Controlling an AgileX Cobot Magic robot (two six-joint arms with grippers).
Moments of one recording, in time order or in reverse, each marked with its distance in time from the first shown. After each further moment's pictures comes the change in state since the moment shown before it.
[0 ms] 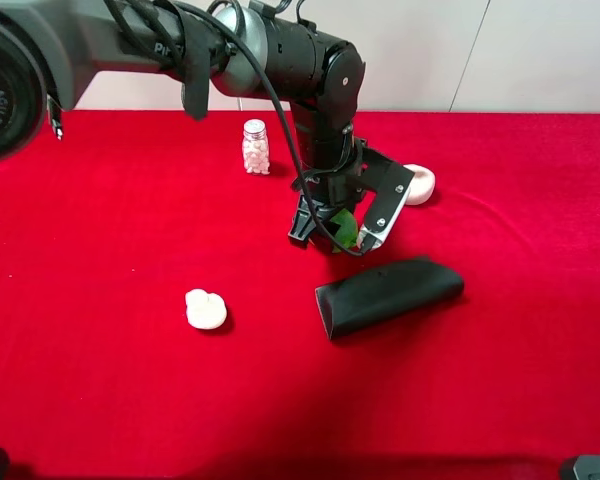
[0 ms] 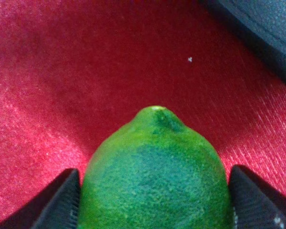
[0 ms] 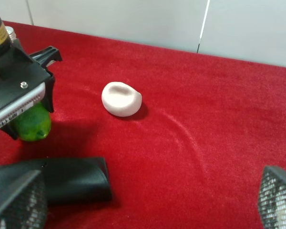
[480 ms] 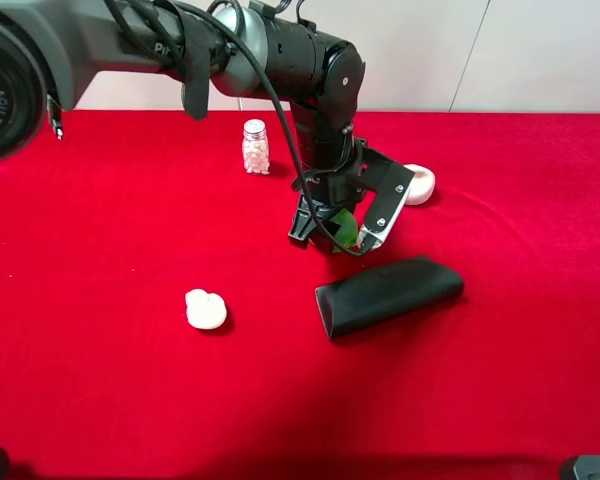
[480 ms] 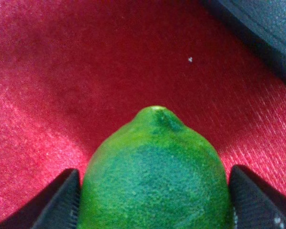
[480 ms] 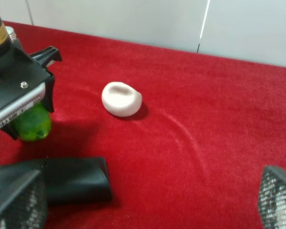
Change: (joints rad) left arm 0.000 0.000 0.000 0.000 0.000 0.000; right arm 0.000 0.000 0.000 0.001 0.000 0.000
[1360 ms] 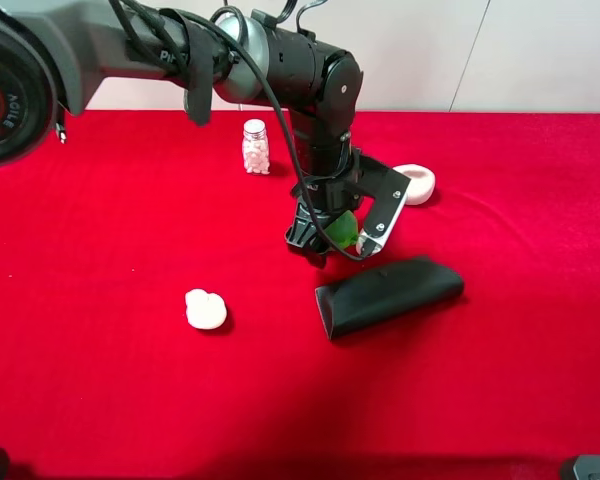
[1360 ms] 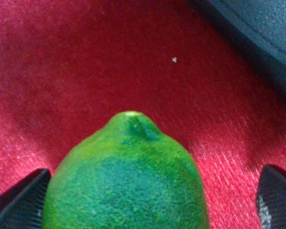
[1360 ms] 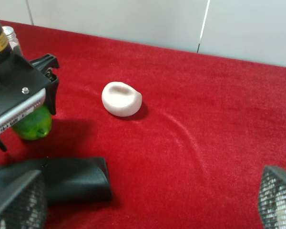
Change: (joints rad) left arm 0.000 0.010 0.004 -0.016 0.020 -0.022; right arm 0.000 0.000 0.000 0.000 0.000 0.000
